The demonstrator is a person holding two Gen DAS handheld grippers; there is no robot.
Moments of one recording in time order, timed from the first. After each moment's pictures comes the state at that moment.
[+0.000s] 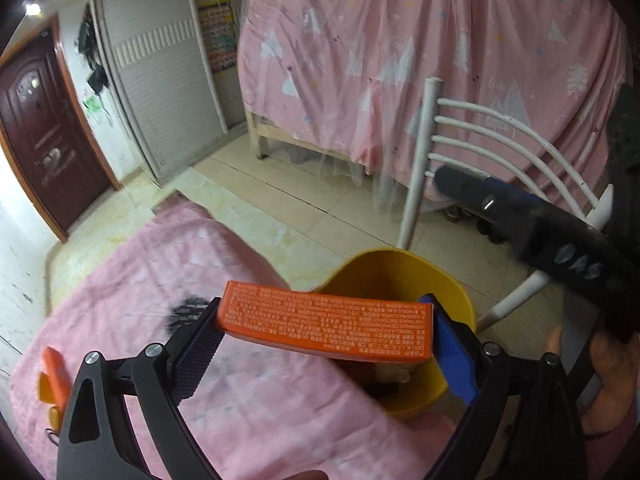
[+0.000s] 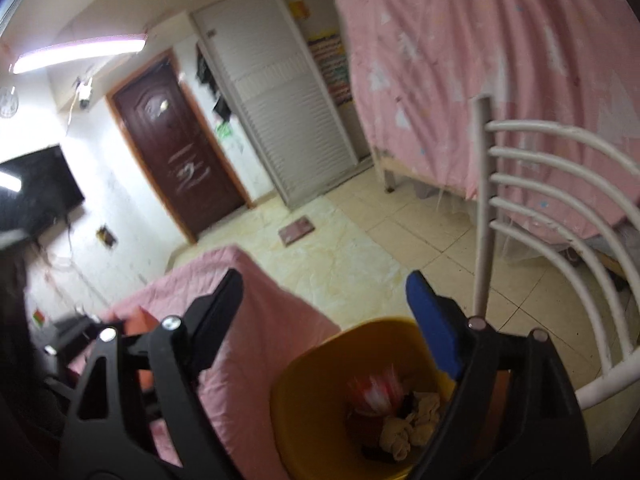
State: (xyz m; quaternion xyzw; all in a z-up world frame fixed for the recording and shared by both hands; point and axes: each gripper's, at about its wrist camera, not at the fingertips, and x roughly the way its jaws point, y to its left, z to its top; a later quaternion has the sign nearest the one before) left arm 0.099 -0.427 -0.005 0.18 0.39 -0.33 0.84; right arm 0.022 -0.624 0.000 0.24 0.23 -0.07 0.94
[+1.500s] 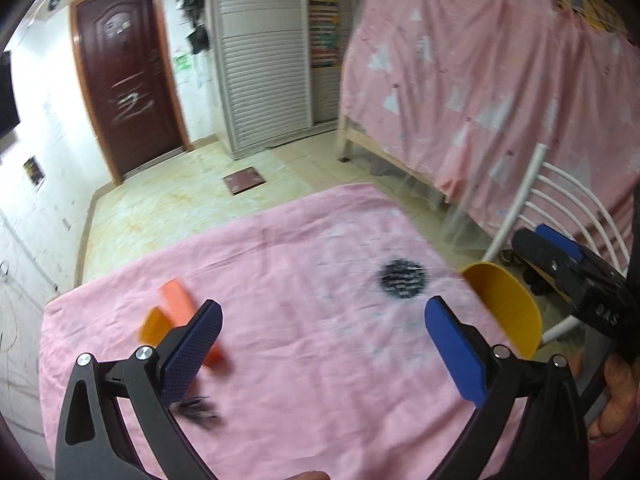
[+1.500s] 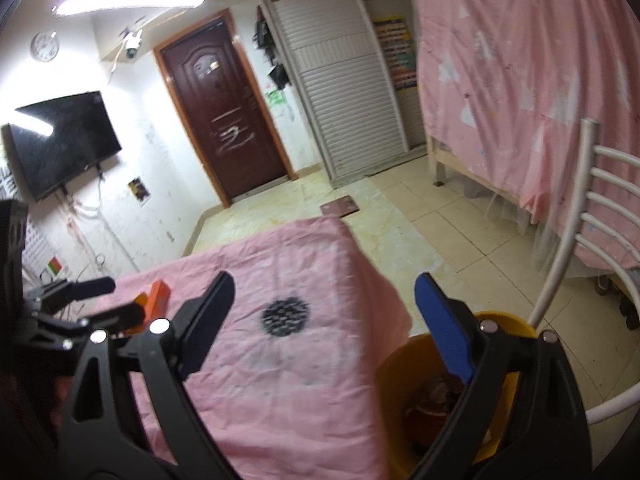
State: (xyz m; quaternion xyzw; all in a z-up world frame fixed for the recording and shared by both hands) left arm 0.150 -0.231 0.035 0.09 0.39 -0.20 0.90; right arm 0.082 -0.494 0.017 0.16 0.27 0.02 0.95
